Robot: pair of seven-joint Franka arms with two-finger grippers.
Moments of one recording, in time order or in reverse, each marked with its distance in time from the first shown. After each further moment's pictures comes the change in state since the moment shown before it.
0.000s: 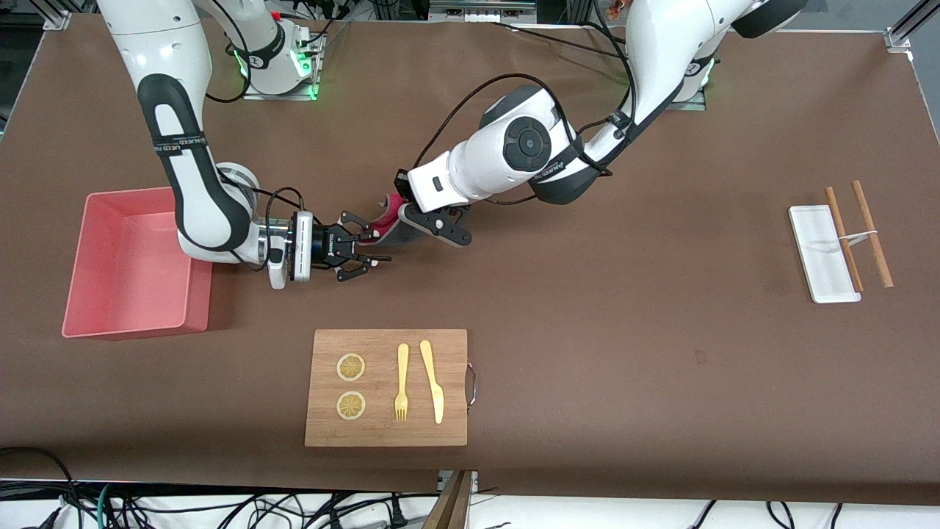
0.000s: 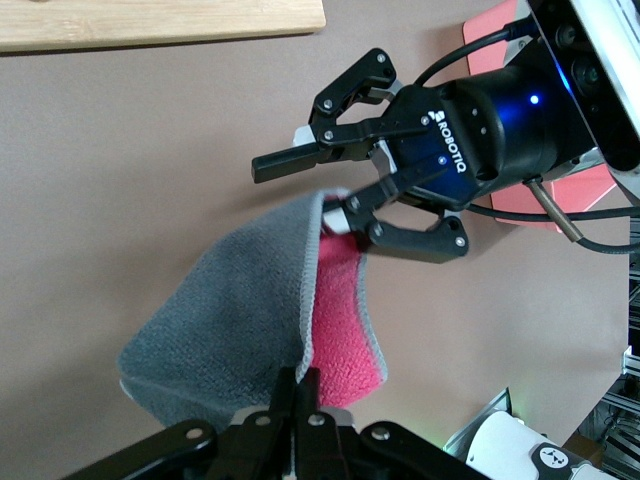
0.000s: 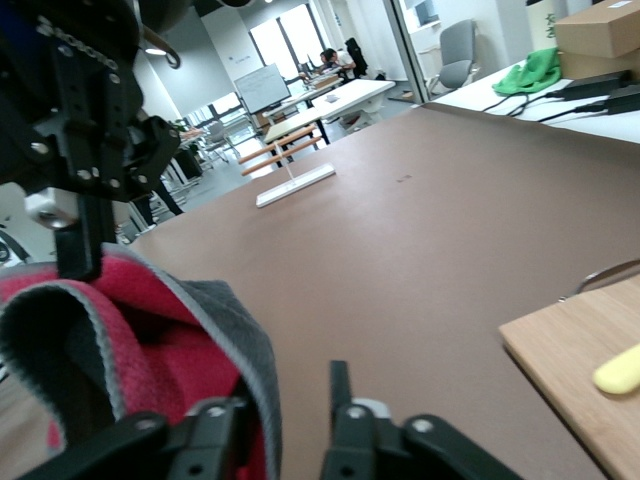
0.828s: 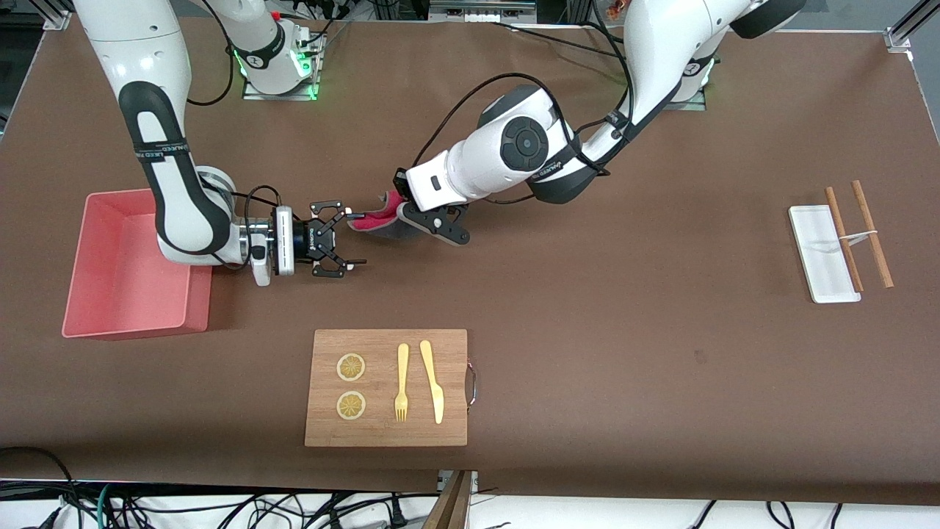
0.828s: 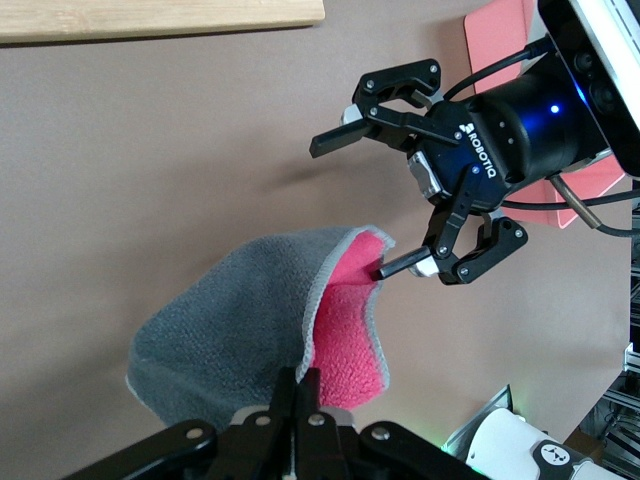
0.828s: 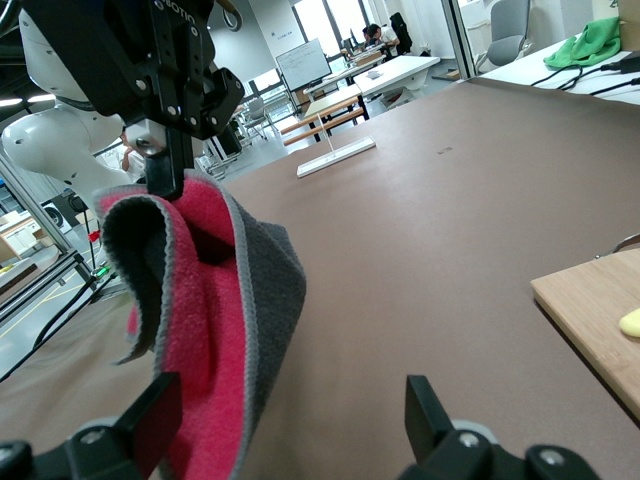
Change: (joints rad) left arm -0.003 0.003 0.000 -0.001 0.000 0.000 0.000; right arm -0.085 0.002 0.001 -0.024 -0.148 -0.116 -0.049
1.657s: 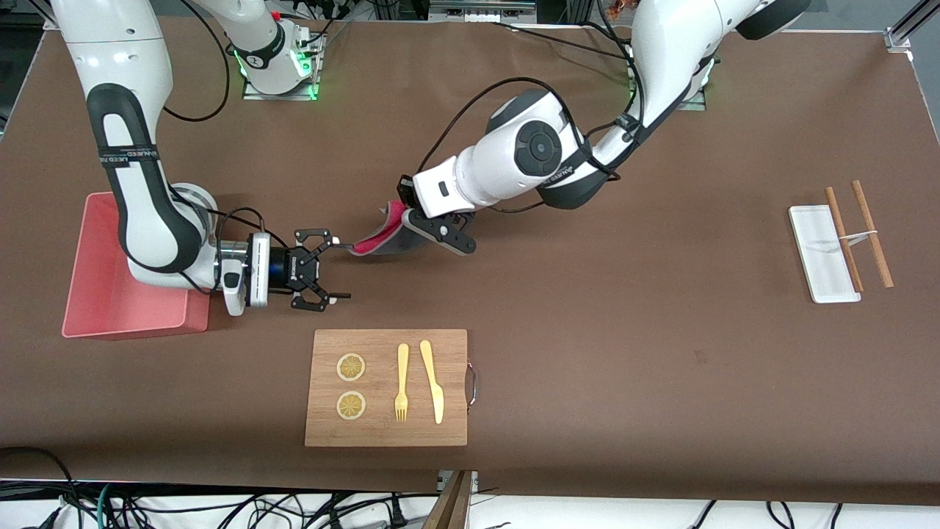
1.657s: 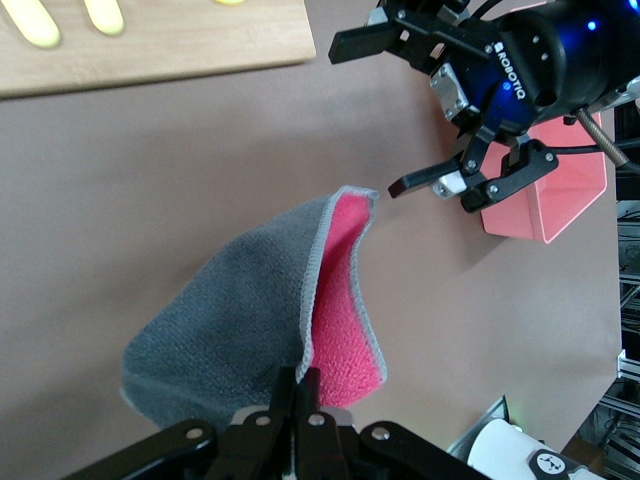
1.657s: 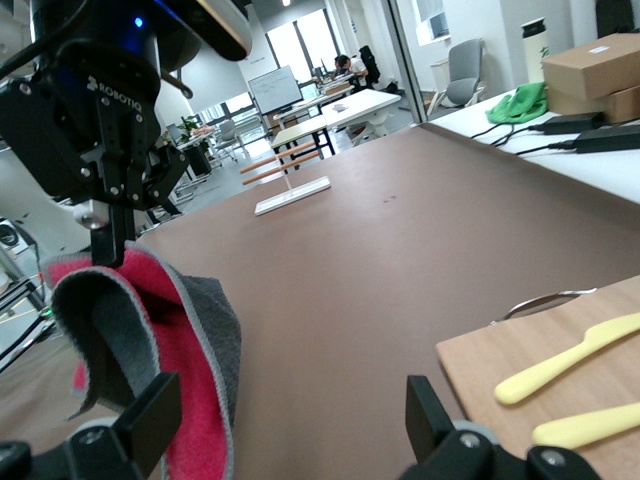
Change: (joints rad) left arm 0.006 0.001 0.000 0.027 0.000 0.000 0.021; right arm -0.094 0.040 0.060 0.156 0.000 0.011 0.077
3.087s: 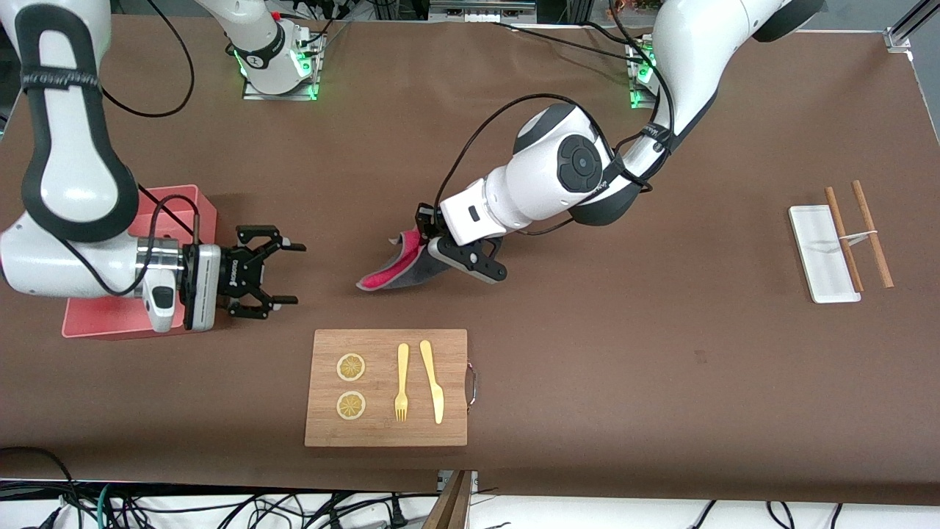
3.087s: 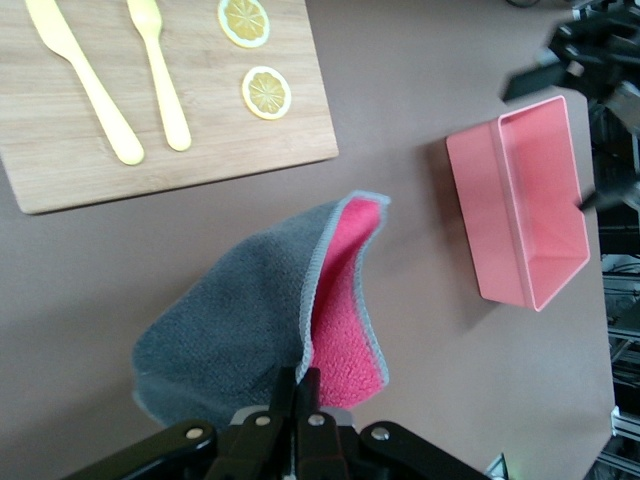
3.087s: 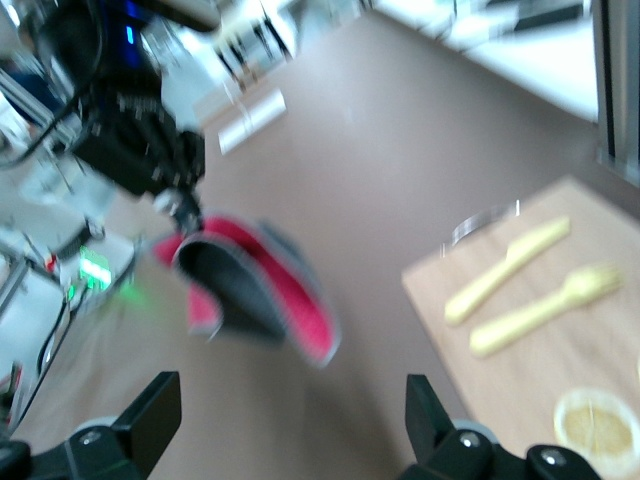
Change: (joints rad) left arm 0.064 -0.002 0.015 0.063 0.000 0.007 0.041; right arm -0.137 -0.041 0.116 0.300 -0.359 0.020 0.580
